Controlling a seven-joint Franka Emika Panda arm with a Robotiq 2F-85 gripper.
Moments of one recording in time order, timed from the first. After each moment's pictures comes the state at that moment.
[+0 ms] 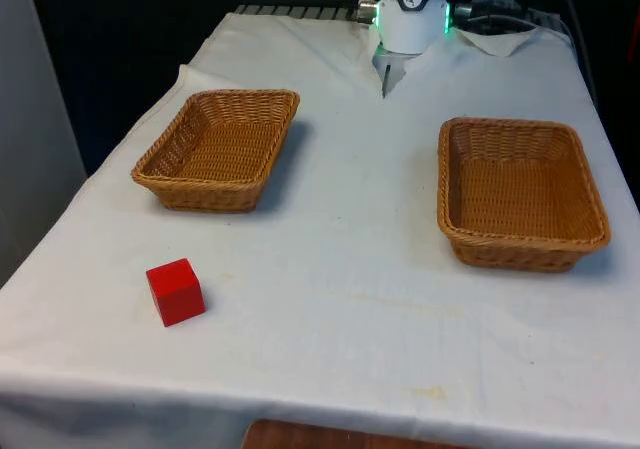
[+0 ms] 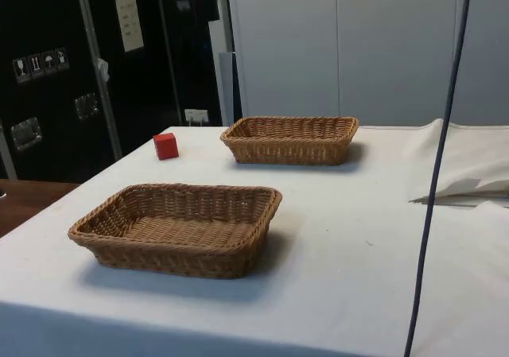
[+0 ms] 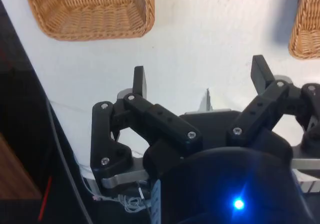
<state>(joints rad) 0.35 0.09 -0.36 -1.83 0.04 1.85 -0.04</state>
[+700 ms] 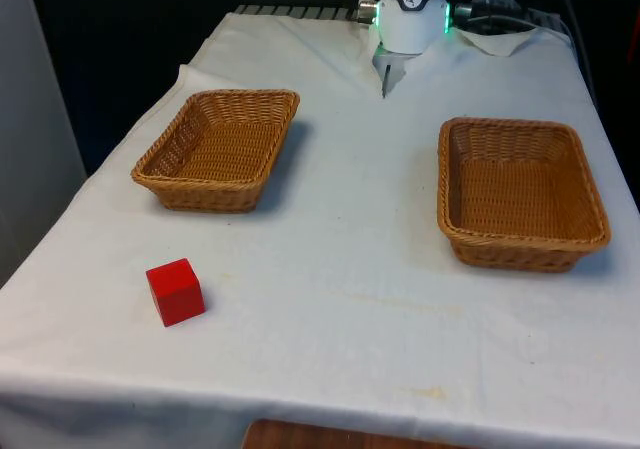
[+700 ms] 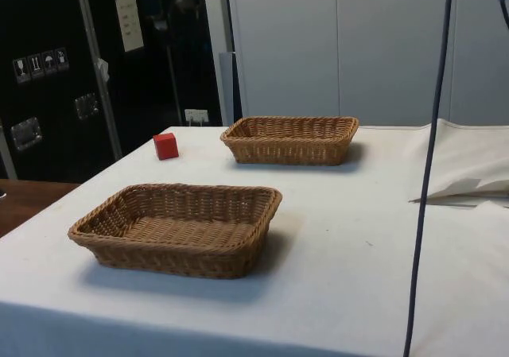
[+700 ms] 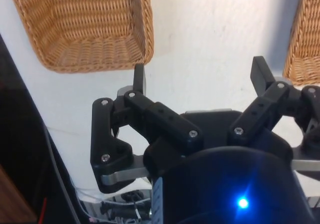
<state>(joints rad) 0.35 0.20 -0.35 -1.75 0.04 1.91 0.00</state>
